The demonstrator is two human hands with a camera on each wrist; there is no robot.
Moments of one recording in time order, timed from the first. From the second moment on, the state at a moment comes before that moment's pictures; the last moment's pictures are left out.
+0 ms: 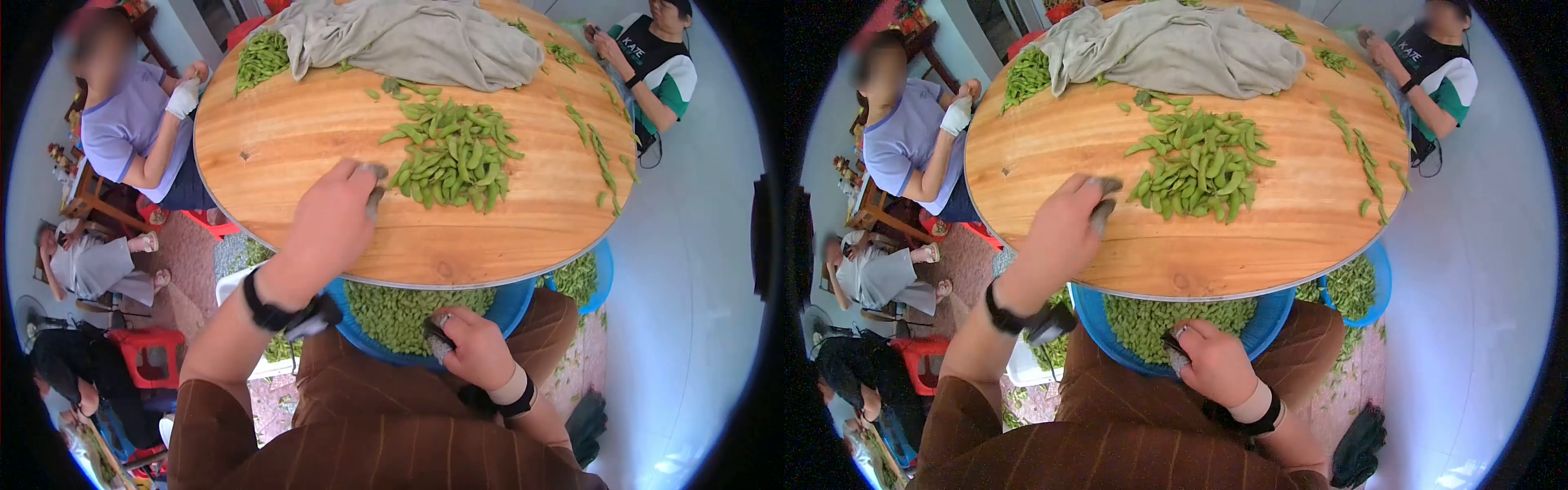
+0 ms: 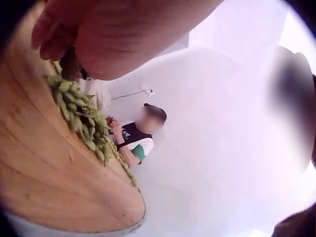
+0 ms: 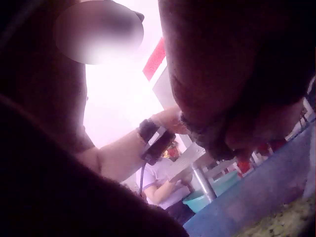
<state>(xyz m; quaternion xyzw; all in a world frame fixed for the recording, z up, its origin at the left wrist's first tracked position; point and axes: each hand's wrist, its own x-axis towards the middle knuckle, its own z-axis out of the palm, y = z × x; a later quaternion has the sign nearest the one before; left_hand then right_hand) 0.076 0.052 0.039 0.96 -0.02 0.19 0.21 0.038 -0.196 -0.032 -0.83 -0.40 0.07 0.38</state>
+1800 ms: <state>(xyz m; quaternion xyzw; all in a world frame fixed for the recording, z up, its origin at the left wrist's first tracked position) 0.007 -0.014 0.000 0.93 -0.12 0.07 0.33 0.045 -0.206 -0.007 -0.50 -0.11 0.38 0.77</state>
